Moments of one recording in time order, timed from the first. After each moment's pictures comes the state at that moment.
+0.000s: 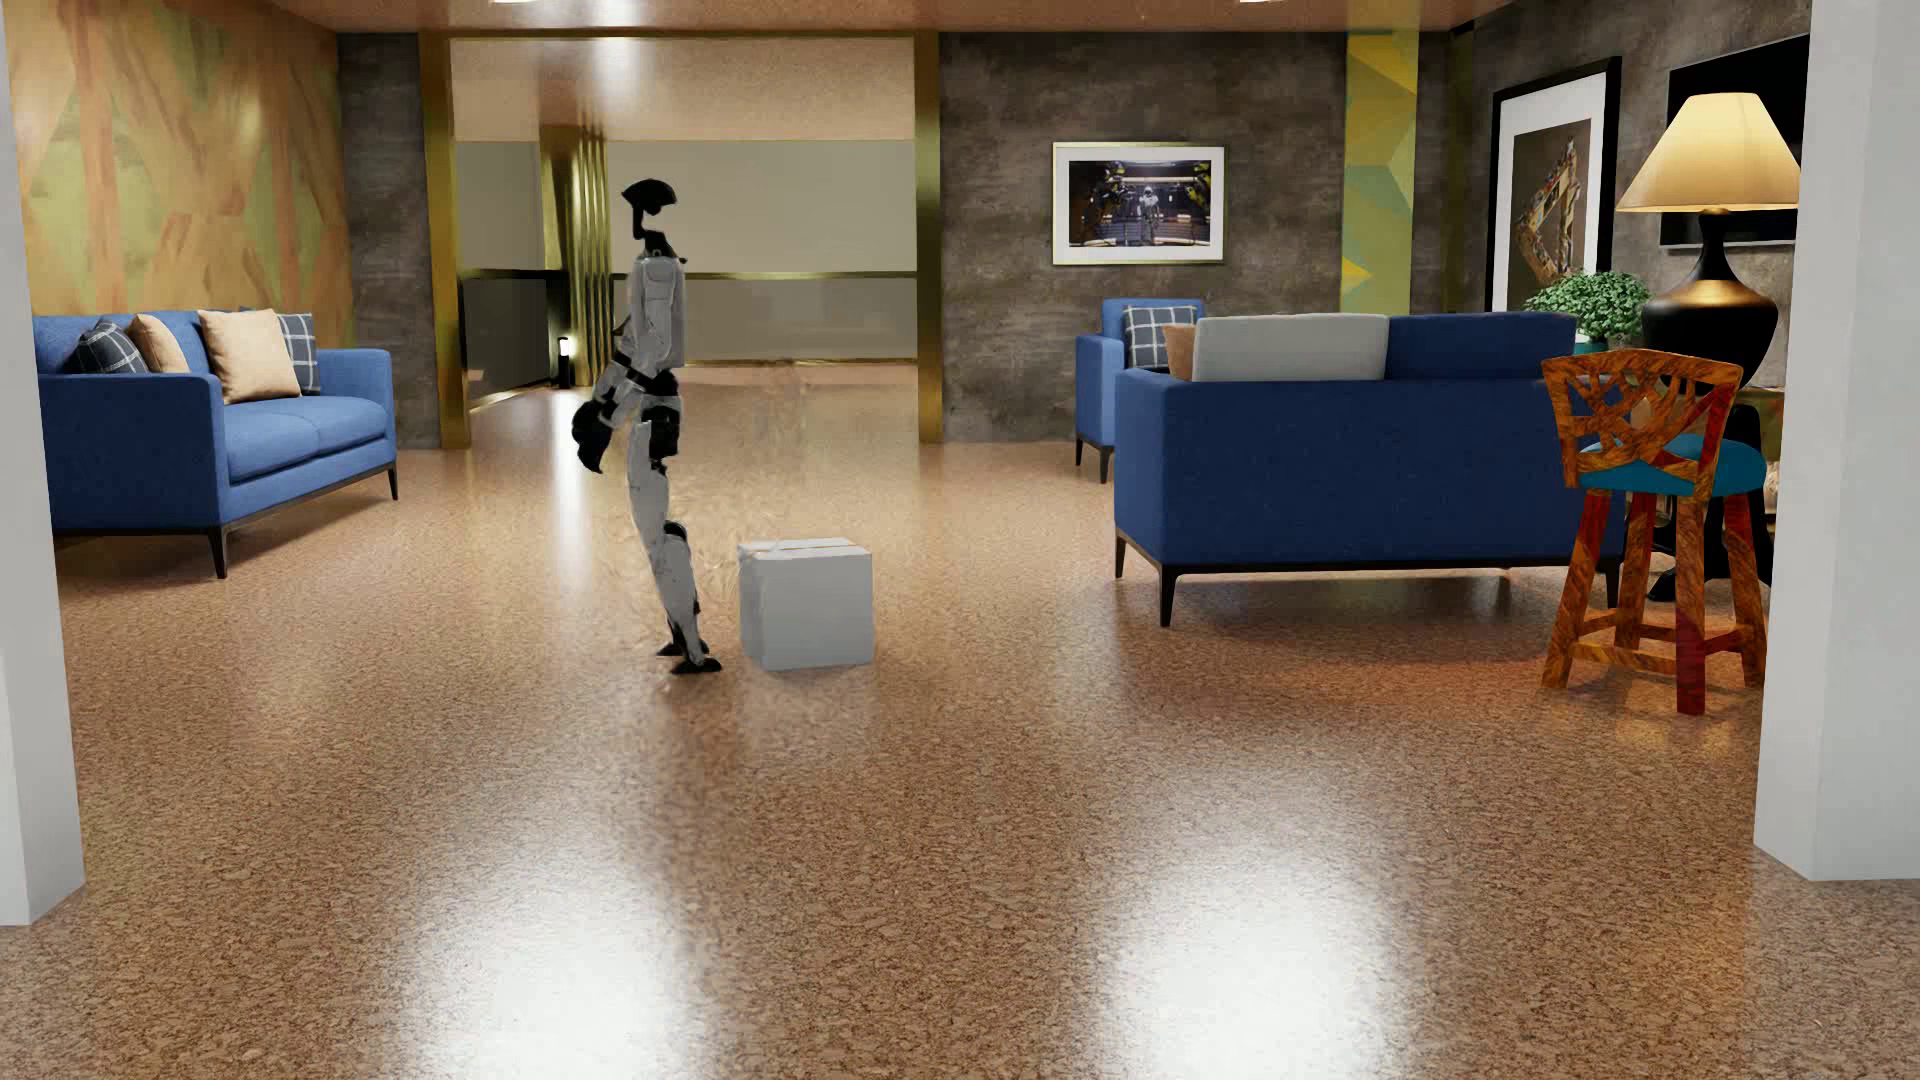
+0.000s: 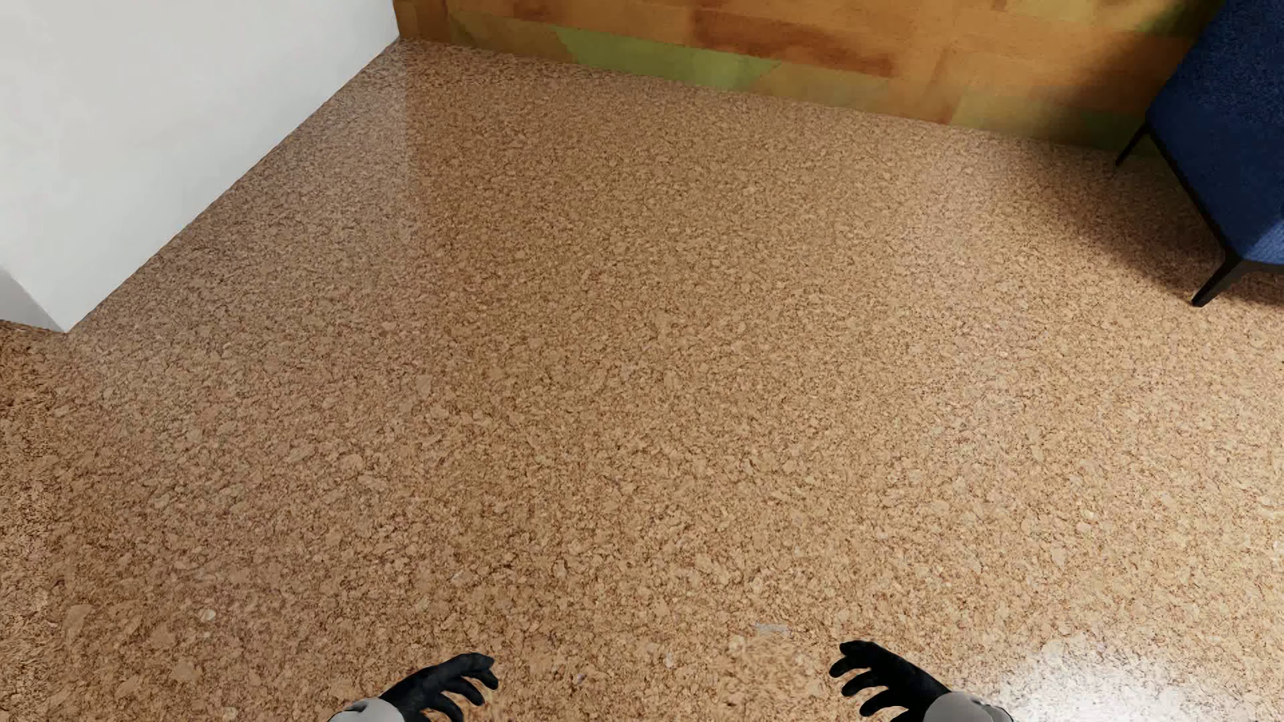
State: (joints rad) body 0.13 0.14 0.03 0.05 0.00 -0.03 0.14 -0.09 0.12 0.15 0.04 -0.10 -0.16 -0.11 0.03 0.36 -0.33 -0.01 0.09 -0.40 0.35 1.02 1.14 0.24 -0.15 -0.16 -0.15 -0.14 0.14
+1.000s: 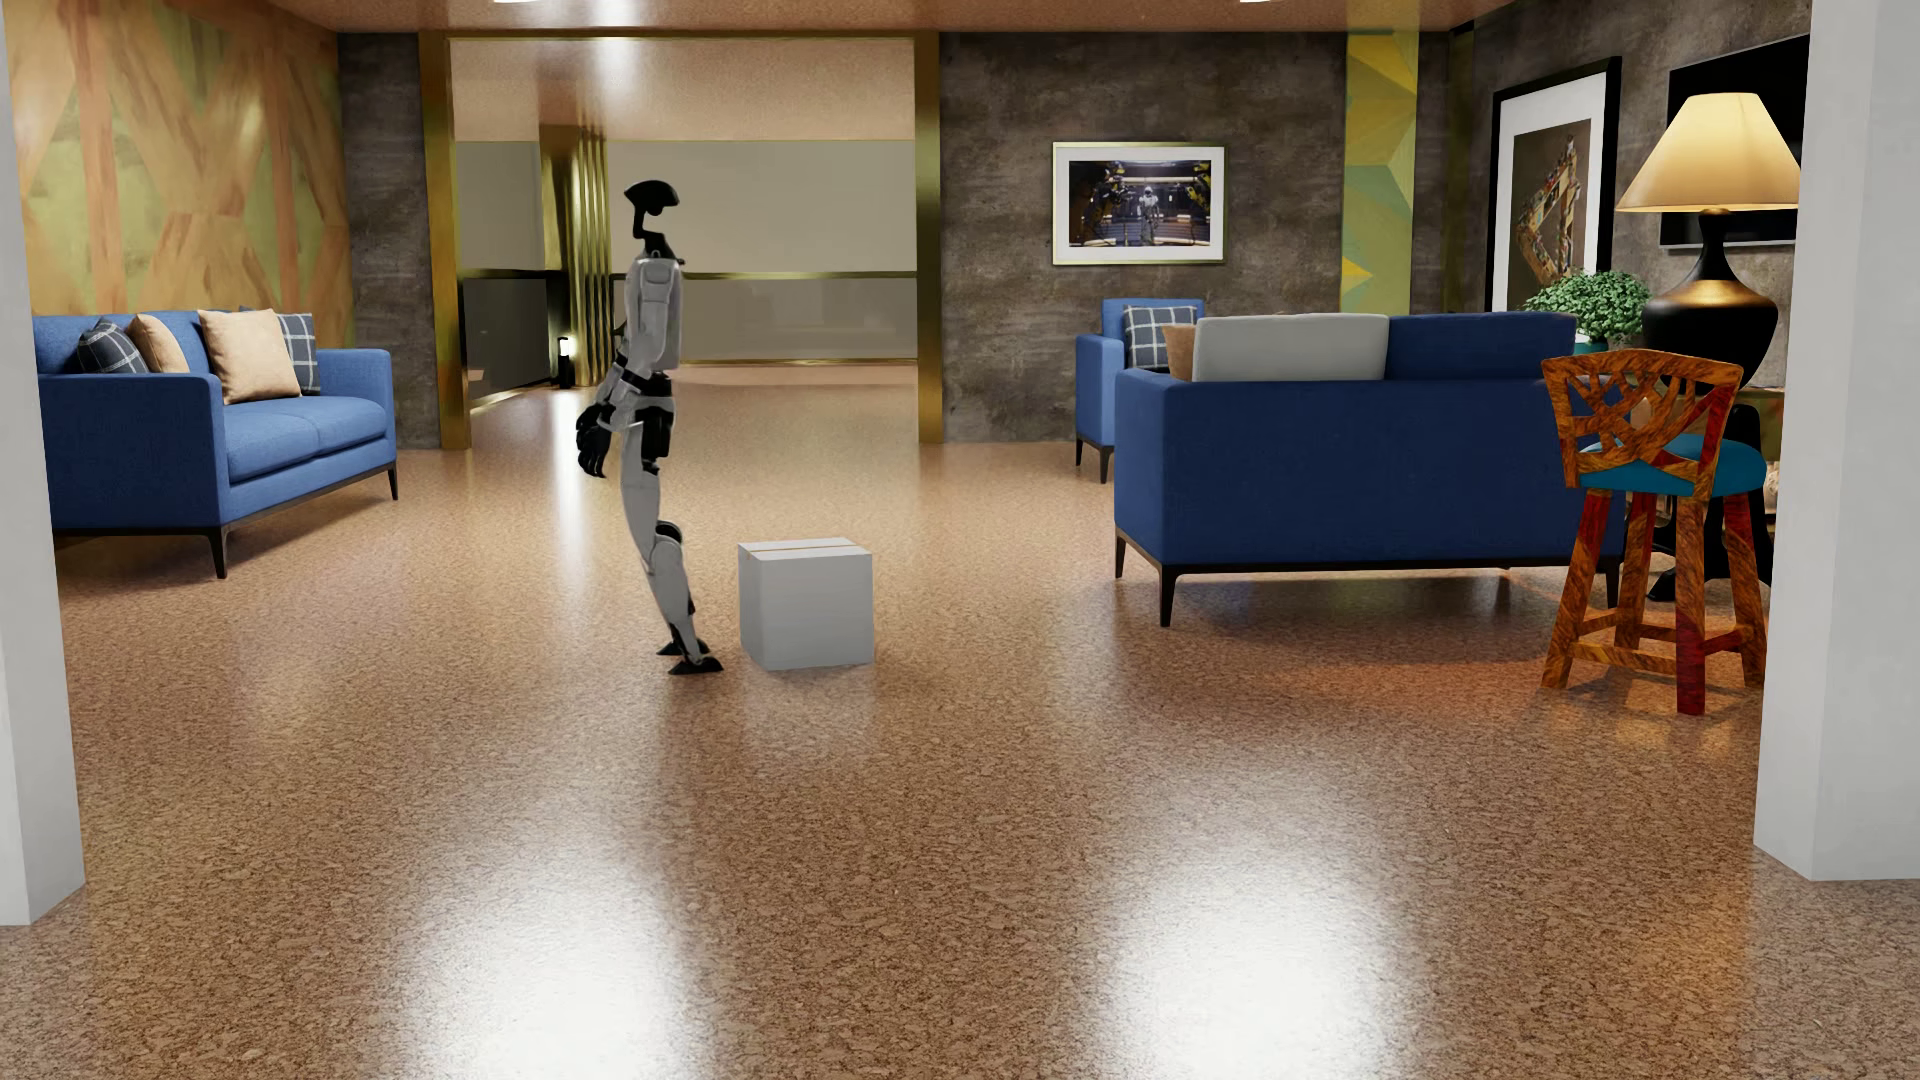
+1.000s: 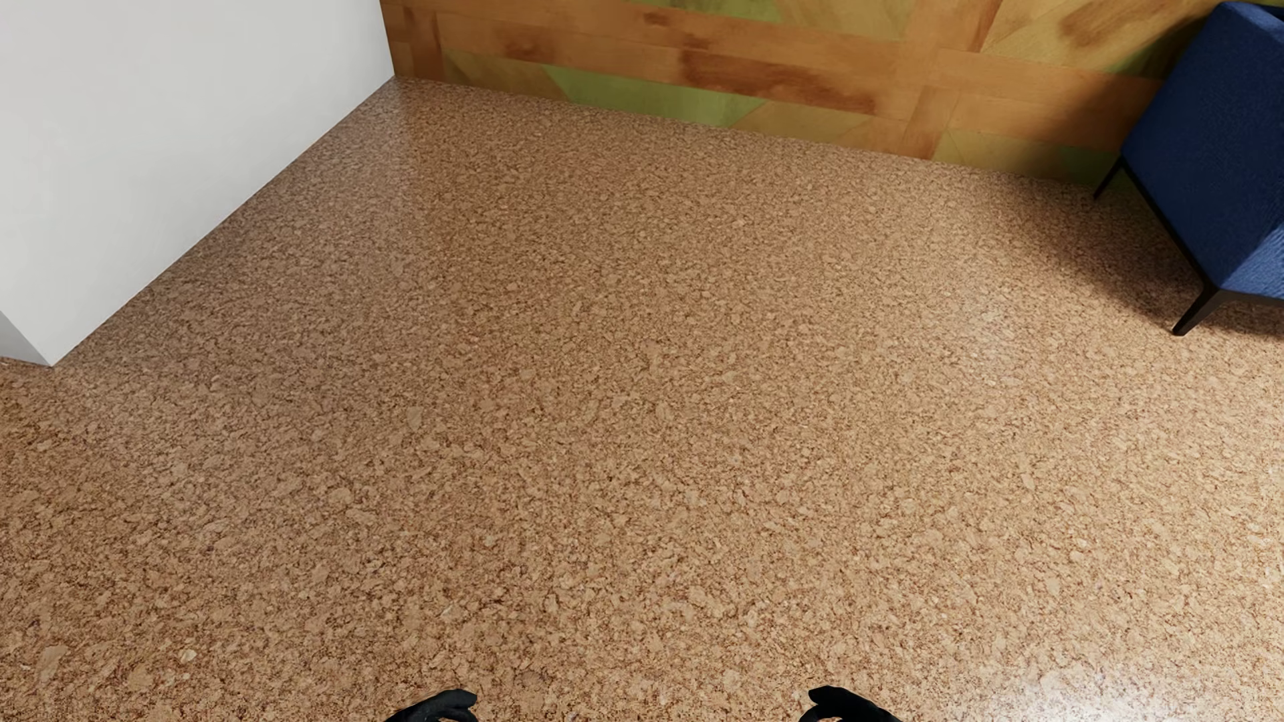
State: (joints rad) body 0.12 0.15 0.03 0.05 0.01 -0.03 0.12 -0.08 0.07 0.22 0.08 -0.09 -0.11 -0.15 -0.01 0.34 -0.26 0.03 0.07 -0.41 0.37 1.11 1.16 0.21 -0.16 -0.09 -0.12 -0.13 0.17
